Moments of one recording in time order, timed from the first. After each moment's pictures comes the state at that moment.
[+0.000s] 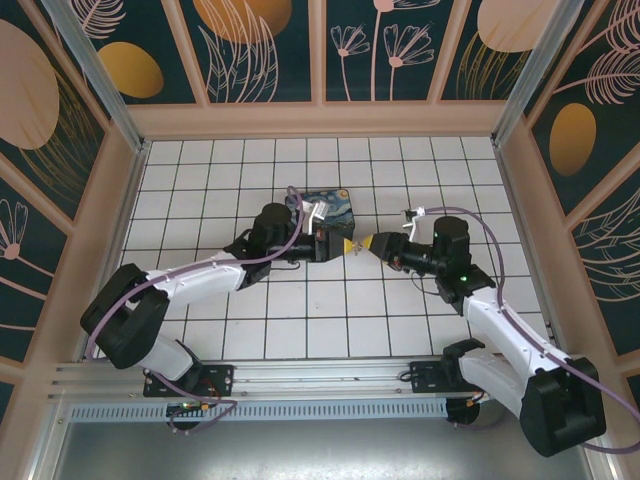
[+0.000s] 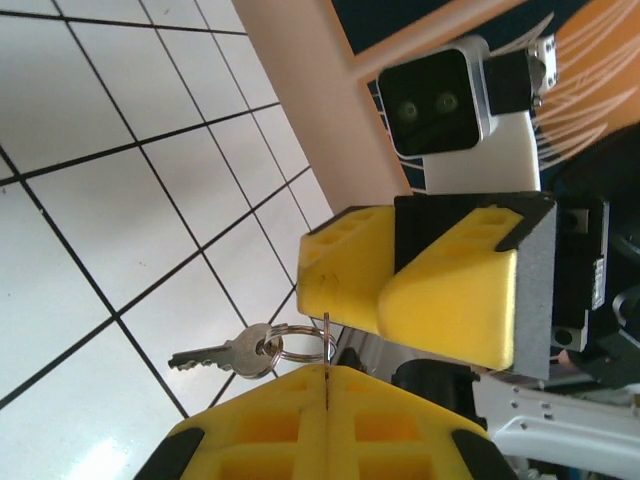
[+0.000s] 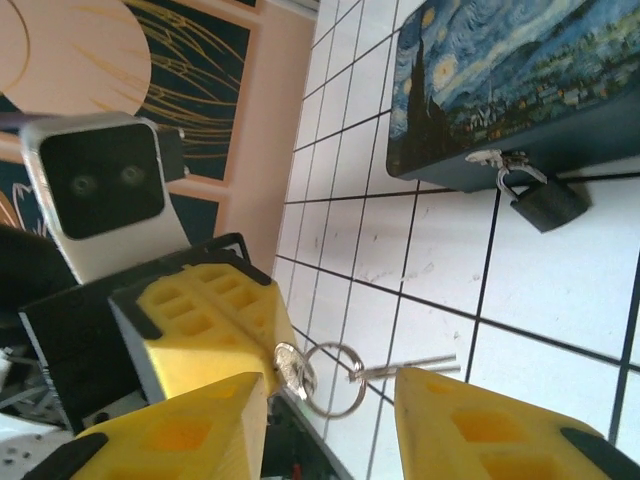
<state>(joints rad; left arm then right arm) -0.75 1.51 0.83 0.37 0.67 -0.87 0.34 0.95 0.50 0.06 -0.76 0.89</state>
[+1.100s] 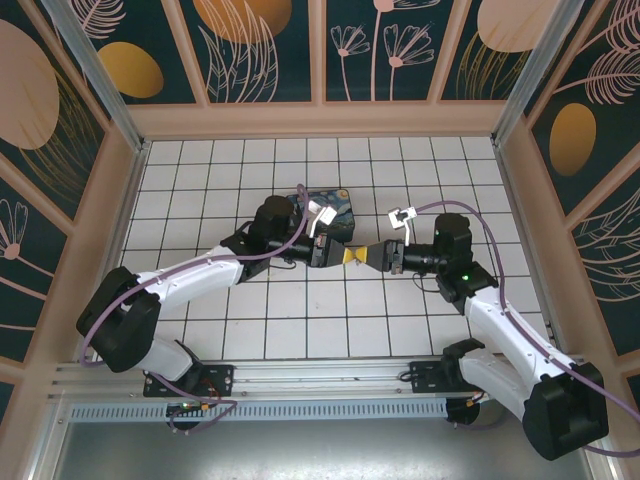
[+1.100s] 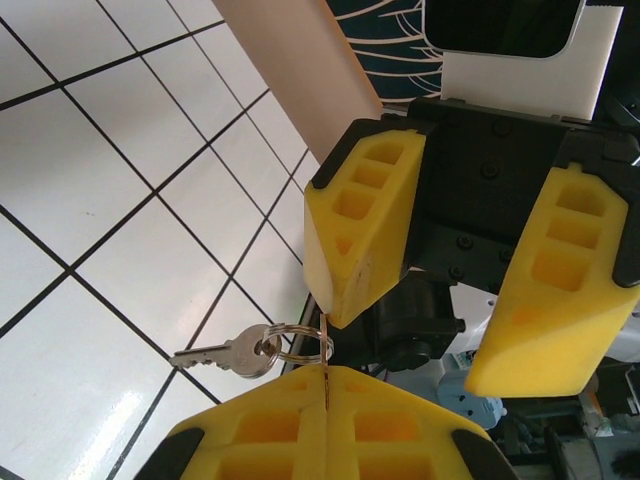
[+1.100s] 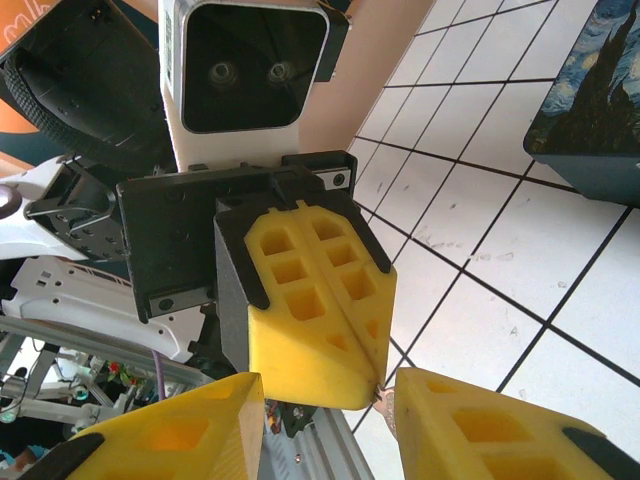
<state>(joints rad) -0.74 1.49 0.89 0.19 0.84 -0.72 0.36 0.92 0.53 0.06 -0.97 0.63</state>
